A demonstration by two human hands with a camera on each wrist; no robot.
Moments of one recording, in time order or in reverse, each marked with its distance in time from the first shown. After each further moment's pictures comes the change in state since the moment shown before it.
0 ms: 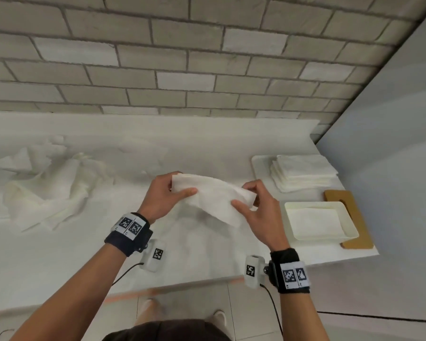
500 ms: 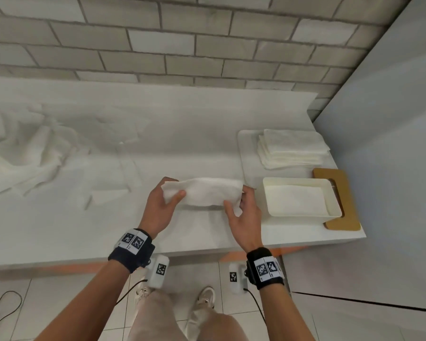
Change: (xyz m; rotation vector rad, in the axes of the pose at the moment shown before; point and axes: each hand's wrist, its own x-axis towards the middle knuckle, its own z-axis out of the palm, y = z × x) left_hand -0.067 -0.052 0.126 0.018 0.201 -0.052; right_hand -0.063 0.119 -0.011 0.101 0.041 0.121
